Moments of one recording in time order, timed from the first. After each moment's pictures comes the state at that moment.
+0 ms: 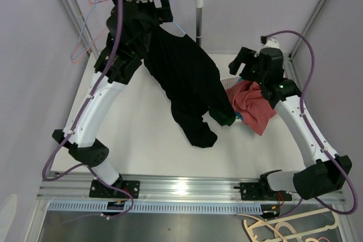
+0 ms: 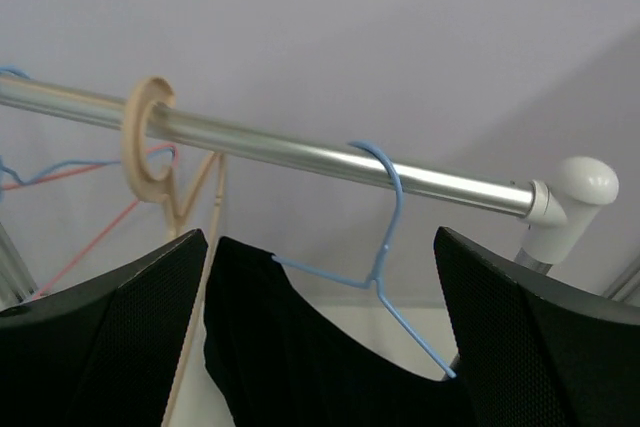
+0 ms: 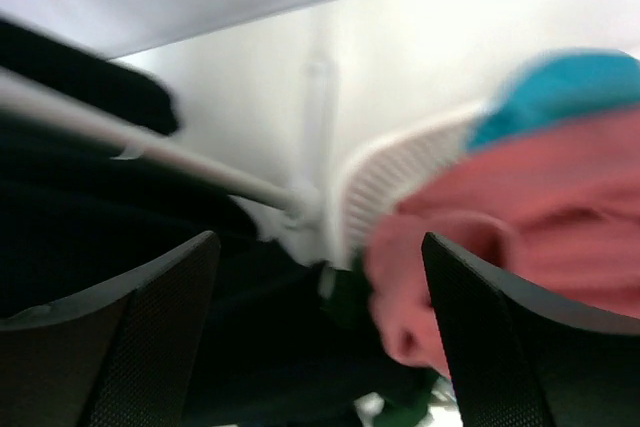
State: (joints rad) left arm -0.64 1.65 2.24 -0.35 -0.58 0.01; right arm 0.25 1.29 1.33 -0.45 0.06 0.46
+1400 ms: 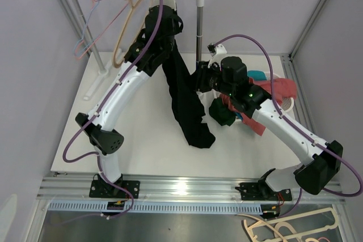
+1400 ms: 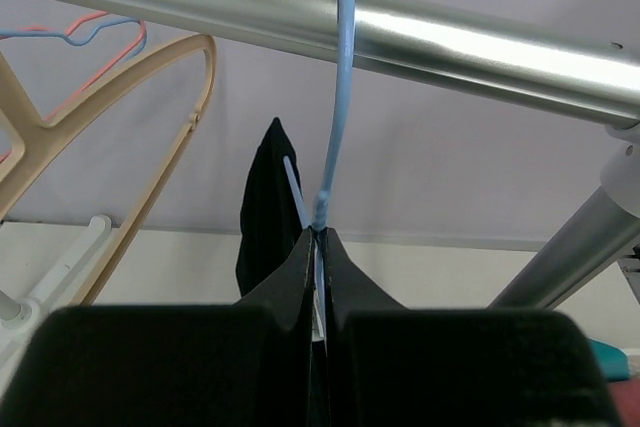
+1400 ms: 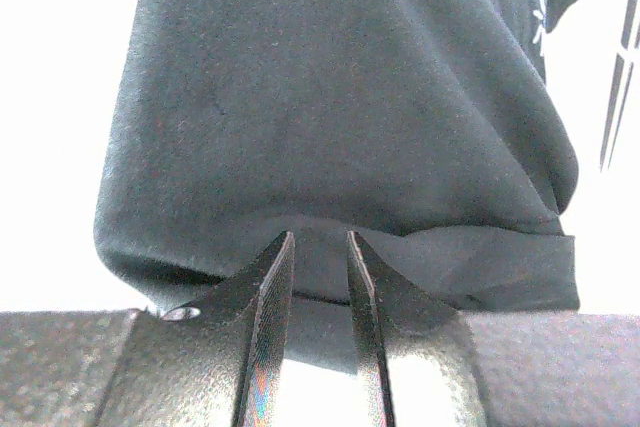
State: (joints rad) left arm -0.67 1.86 2.29 -0.43 -0.65 -0.11; right arm 0.69 1.38 1.37 -0.24 -0.15 0.47
